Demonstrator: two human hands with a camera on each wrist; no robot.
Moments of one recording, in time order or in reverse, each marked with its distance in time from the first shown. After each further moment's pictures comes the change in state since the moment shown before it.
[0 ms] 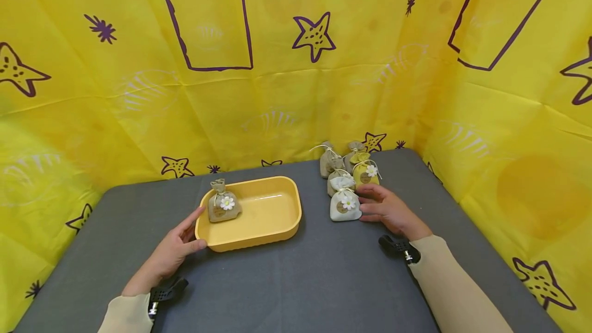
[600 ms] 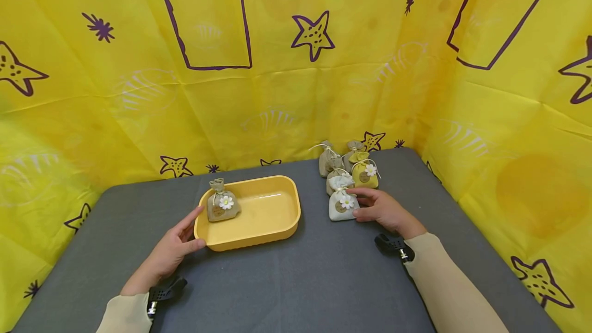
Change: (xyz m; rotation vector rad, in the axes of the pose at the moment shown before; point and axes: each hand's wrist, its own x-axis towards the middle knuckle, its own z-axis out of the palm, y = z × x) left_hand -0.001 0.001 -0.001 -0.013 -0.004 0.019; right_hand 0.007 -0.002 0.008 -0.215 -0.033 0.033
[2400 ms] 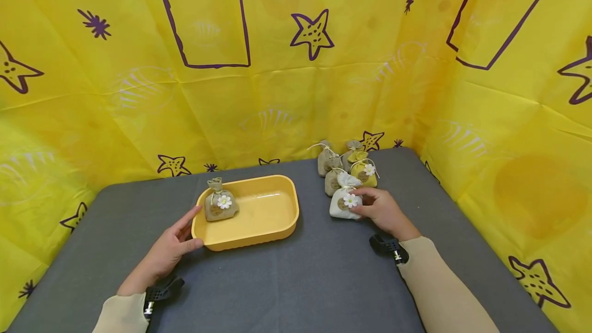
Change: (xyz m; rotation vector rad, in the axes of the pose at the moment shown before) left_hand 0.001 -0.001 -0.001 0.031 -0.007 0.023; right_hand 0.000 0.008 0.006 -0.238 0.275 -0.102
